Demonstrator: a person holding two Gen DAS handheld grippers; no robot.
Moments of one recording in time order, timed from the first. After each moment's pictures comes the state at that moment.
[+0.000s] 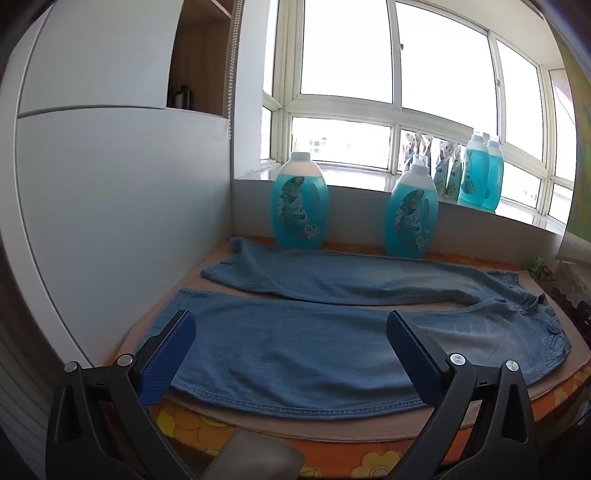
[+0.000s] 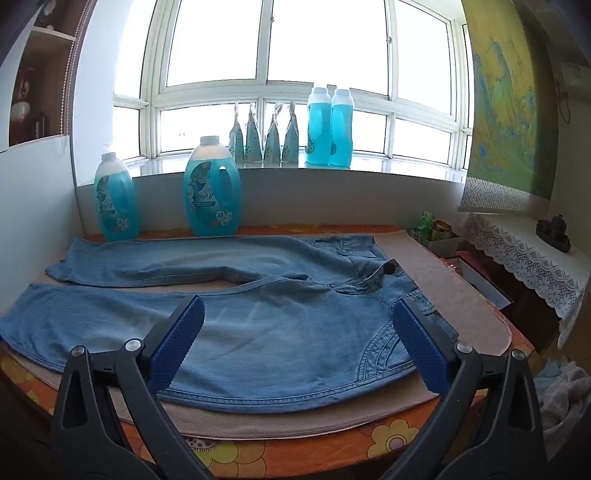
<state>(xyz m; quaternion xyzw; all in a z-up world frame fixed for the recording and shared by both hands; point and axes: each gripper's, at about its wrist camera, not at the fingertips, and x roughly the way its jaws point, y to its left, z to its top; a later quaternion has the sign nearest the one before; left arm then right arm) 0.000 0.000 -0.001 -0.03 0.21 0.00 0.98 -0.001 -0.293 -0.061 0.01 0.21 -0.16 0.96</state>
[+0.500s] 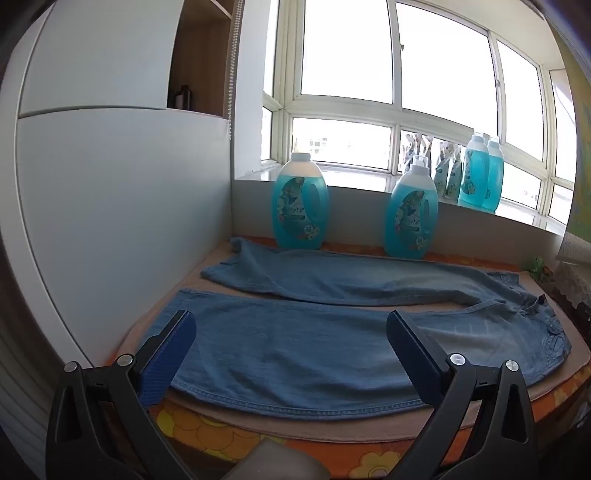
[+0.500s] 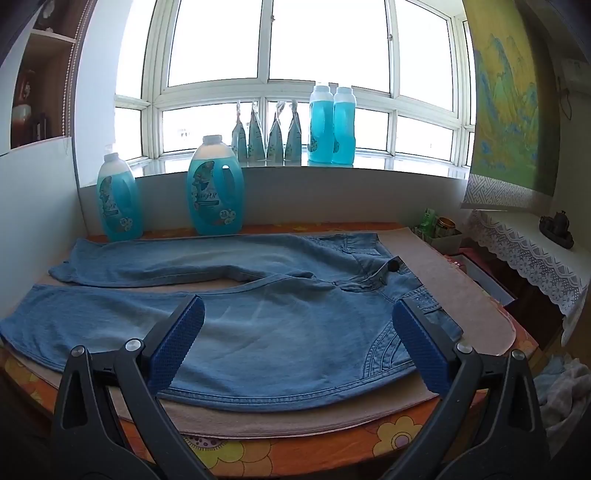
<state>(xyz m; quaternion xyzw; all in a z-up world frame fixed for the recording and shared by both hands) 0.000 0.001 0.001 -0.03 0.21 0.01 0.98 0.001 -0.292 -0.063 0.03 0.22 -0.16 0.96</state>
